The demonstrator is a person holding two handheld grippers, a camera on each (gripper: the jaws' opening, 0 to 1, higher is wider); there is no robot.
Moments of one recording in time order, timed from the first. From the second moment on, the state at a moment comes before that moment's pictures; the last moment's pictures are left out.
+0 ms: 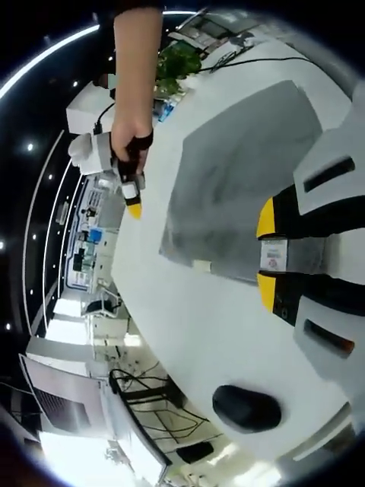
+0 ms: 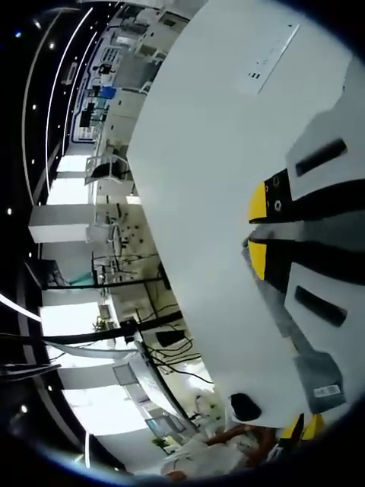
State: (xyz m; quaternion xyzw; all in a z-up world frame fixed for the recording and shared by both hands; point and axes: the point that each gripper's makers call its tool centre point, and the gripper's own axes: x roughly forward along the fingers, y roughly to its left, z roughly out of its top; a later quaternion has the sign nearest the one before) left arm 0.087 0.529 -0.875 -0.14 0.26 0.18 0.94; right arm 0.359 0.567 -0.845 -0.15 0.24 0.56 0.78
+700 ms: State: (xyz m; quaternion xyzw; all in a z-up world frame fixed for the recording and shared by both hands) left arm 0.127 0.486 -0.864 -0.12 0.26 0.10 0.95; right arm 0.376 0.488 -0.841 -0.15 0.27 0.52 0.79
